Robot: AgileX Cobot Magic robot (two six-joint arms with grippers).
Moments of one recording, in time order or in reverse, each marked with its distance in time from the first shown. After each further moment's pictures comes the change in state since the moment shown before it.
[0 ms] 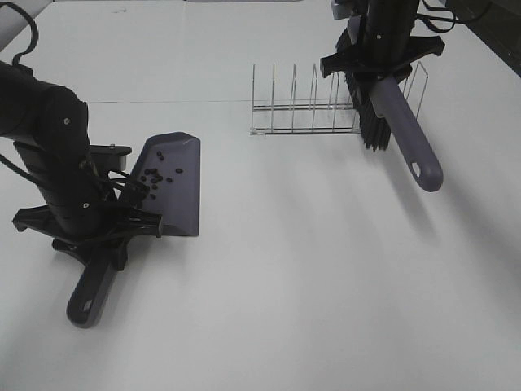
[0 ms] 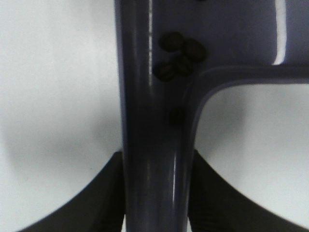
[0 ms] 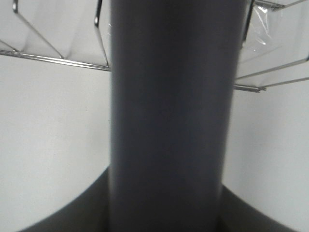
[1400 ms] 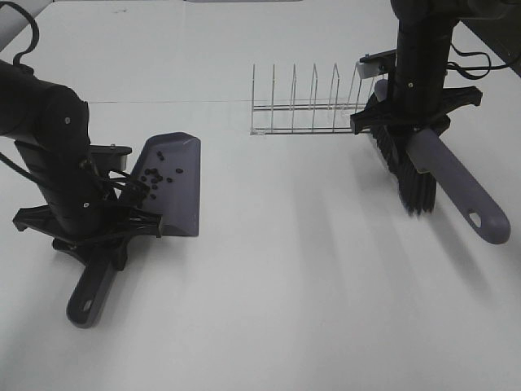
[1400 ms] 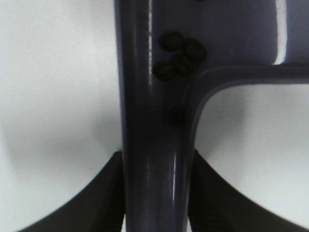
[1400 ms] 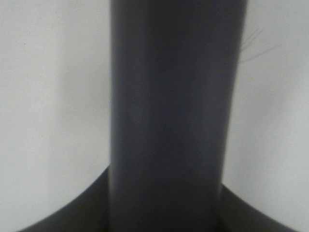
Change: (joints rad) left arm 0.000 0.003 -0.005 -0.001 0.011 0.002; right arm -0.029 -0.159 0.460 -0.011 -0.024 0.019
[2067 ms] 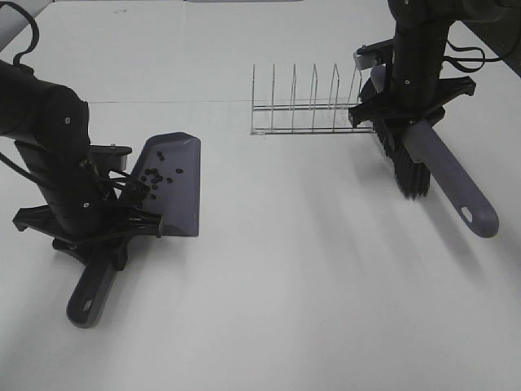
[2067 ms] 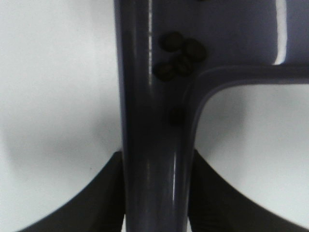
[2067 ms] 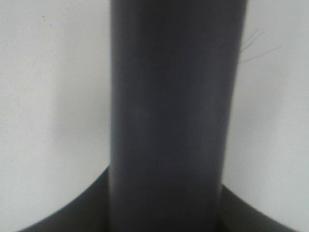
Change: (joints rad) left arm 0.000 0.000 0.000 0.000 -0.002 0.002; right arm 0.000 0.009 -0.022 -0.060 -0.103 0.001
